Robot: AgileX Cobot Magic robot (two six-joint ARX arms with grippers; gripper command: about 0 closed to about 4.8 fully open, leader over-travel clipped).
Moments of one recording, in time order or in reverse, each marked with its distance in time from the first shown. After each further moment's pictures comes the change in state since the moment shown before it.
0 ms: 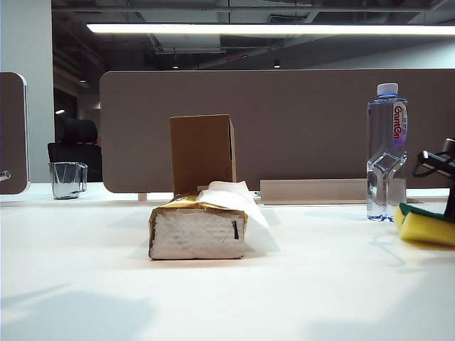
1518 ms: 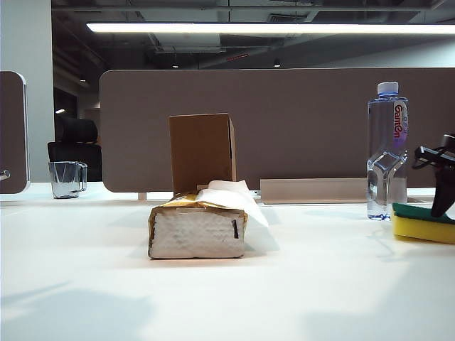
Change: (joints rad) left arm 0.000 0.000 0.000 0.002 0.001 -0.016; right arm -0.003 0.024 0.130 -0.121 0.029 0.013
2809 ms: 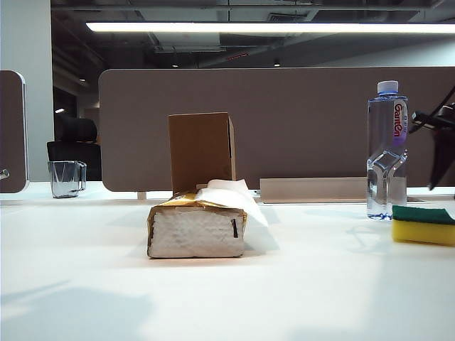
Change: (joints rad) left arm 0.000 0.000 0.000 0.000 0.000 -0.004; right arm -0.001 -0.039 0.202 -0.242 -0.025 0.005
